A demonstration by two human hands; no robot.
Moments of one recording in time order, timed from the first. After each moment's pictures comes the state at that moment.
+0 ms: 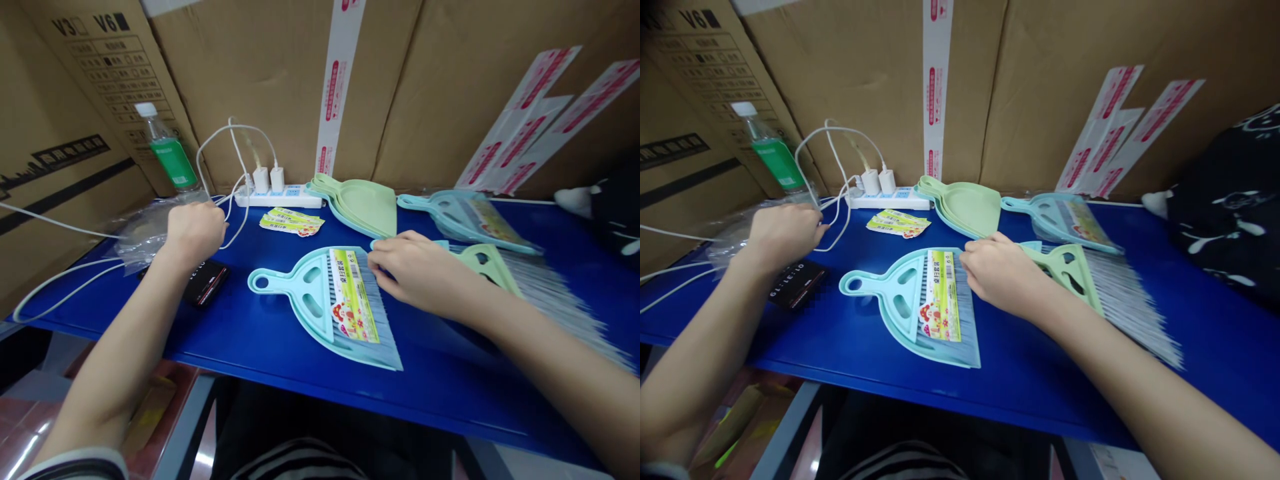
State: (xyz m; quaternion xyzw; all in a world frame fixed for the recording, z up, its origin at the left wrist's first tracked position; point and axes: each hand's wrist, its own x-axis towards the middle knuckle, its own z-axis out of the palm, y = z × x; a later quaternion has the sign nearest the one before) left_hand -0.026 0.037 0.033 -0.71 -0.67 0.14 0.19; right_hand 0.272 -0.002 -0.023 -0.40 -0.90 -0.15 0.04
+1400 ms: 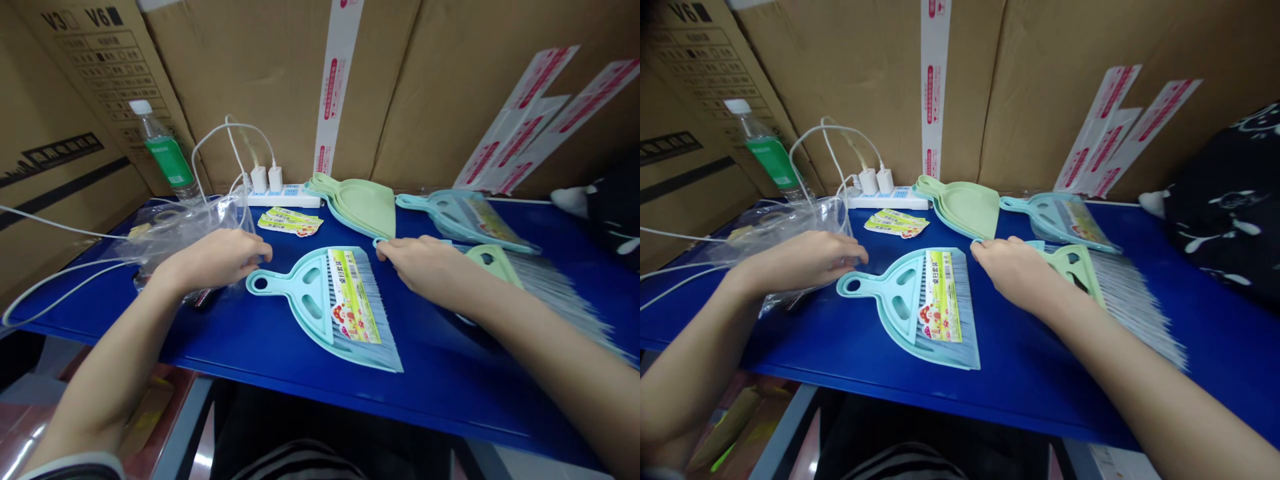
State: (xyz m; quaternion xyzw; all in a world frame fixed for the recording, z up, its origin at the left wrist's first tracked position) left_hand -0.019 0.025 0.023 -0.92 -0.39 0.08 0.01; right_hand 0.286 0.004 -0.029 -0.47 -0.87 -0.16 -0.01
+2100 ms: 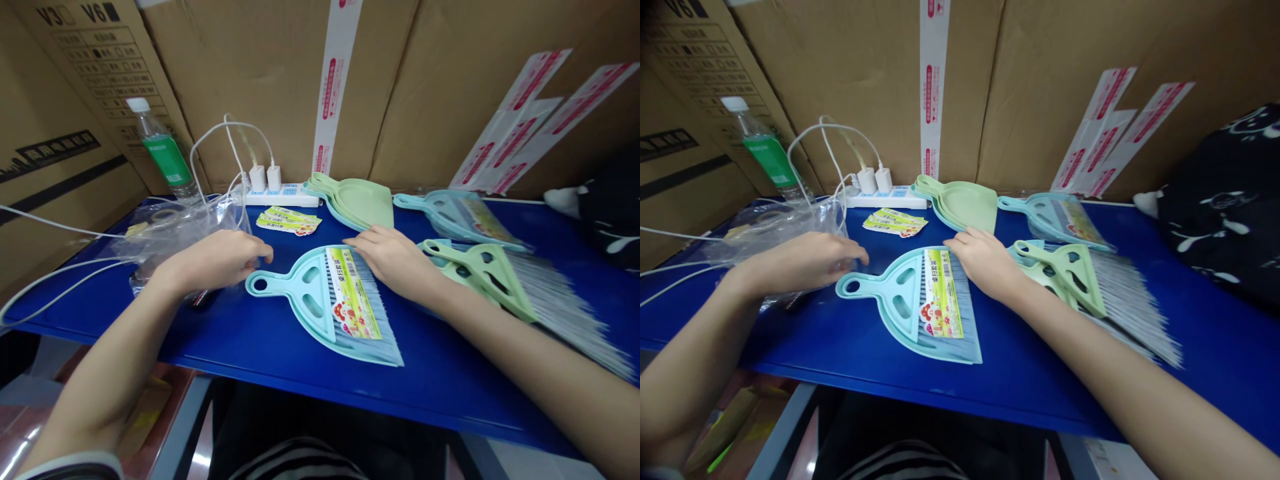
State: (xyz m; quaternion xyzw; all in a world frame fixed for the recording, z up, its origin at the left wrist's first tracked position) left_hand -0.015 0.021 0.024 -0.92 -0.38 0.09 0.01; right_hand 0.270 0.024 -0.054 -0.41 -0.89 -0.16 0.13
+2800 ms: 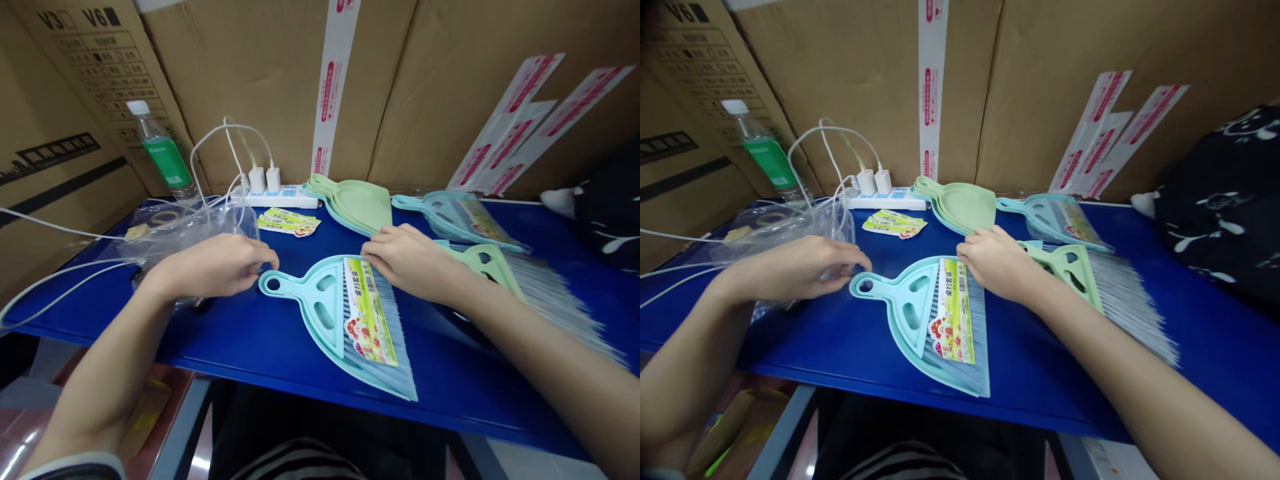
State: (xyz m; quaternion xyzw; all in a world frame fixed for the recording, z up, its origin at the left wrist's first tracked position) left_hand -0.016 0.013 0.032 -0.94 -0.32 0.04 -0.06; right_hand 0.278 0.011 -0.024 -0.43 -0.89 -0.13 0.04
